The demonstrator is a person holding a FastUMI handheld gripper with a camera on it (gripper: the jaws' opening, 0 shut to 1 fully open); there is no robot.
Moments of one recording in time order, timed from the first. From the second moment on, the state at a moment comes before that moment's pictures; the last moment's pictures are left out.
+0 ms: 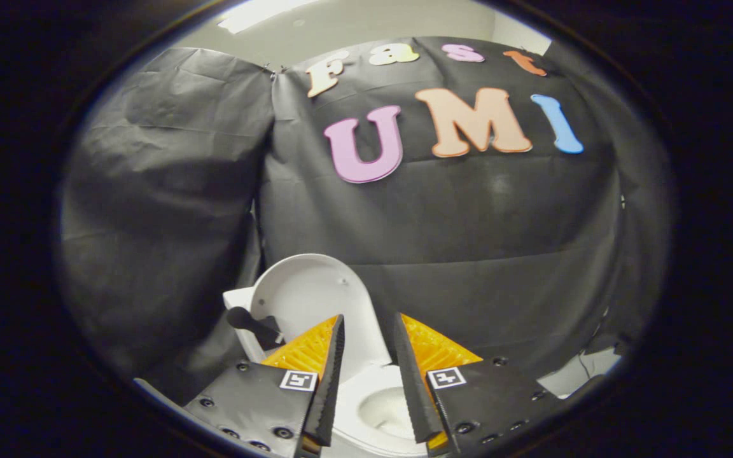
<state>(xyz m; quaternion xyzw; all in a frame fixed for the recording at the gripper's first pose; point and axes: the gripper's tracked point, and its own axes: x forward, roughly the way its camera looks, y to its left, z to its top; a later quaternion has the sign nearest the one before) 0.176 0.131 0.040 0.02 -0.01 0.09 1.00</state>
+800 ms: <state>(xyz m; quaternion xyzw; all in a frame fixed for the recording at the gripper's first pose) 0.091 0.033 -0.030 0.00 0.06 0.04 1.00</state>
